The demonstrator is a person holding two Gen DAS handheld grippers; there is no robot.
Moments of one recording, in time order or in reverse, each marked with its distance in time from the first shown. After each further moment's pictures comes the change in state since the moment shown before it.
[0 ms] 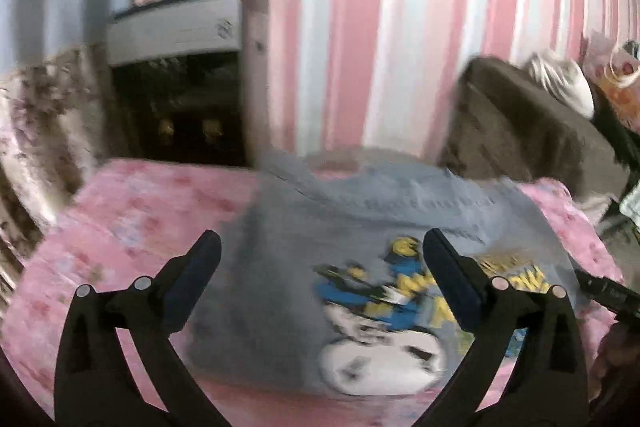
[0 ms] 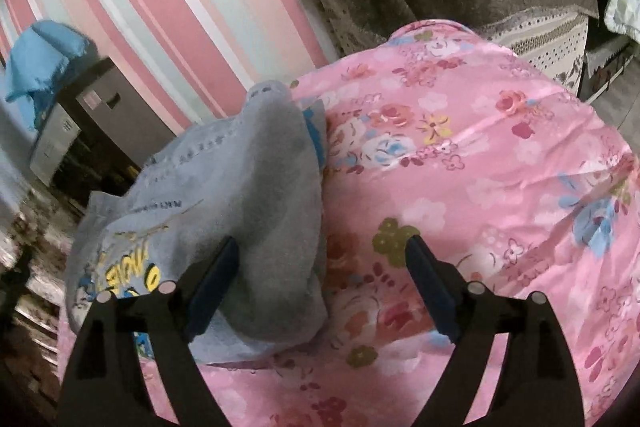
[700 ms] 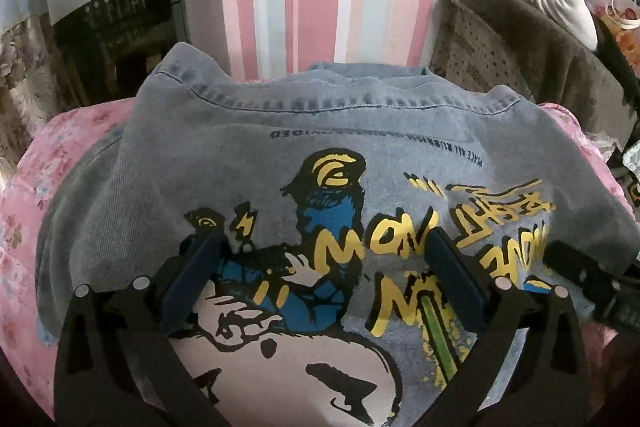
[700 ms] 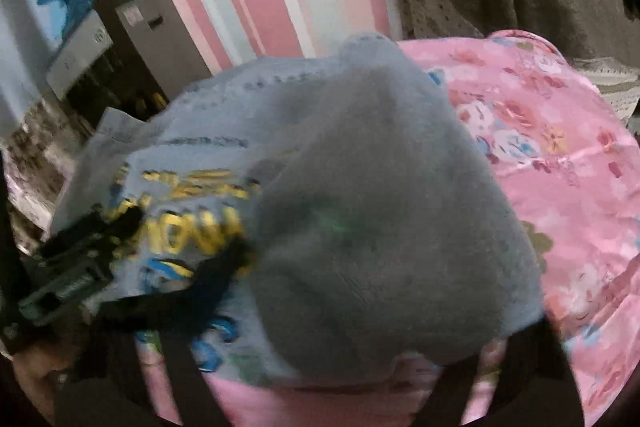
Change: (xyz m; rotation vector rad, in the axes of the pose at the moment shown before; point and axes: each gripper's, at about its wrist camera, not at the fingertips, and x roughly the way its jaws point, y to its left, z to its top) left arm 0.080 -0.052 -0.063 0.051 0.199 -0.035; right arm 0.042 0.077 -0.020 -0.250 0.094 0.024
